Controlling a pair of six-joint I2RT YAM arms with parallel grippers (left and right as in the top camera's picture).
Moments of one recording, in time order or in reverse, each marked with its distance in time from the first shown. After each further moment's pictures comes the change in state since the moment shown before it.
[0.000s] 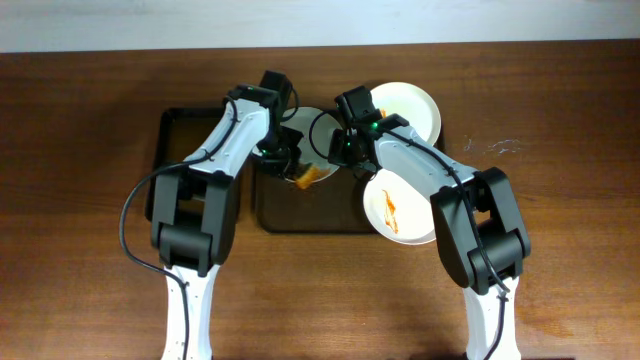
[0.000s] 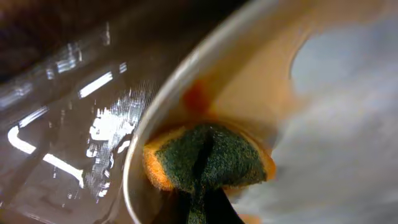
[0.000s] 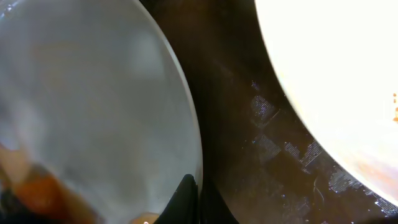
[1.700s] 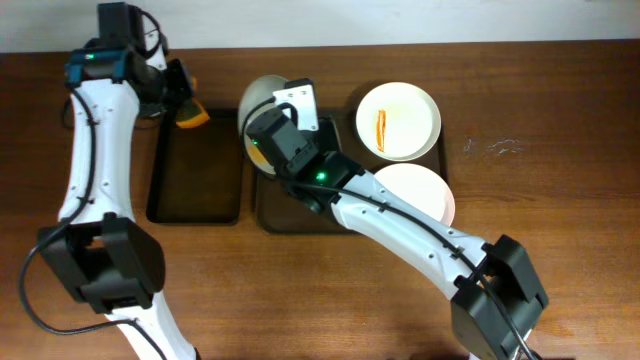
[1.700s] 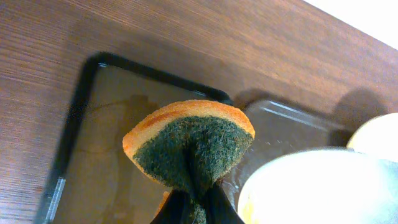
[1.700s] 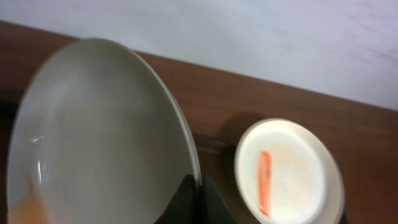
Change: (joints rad) left arm 0.387 -0.301 0.159 -0.031 -0.035 1.097; right arm 0.388 -0.286 -0.002 0.177 0.809 -0.359
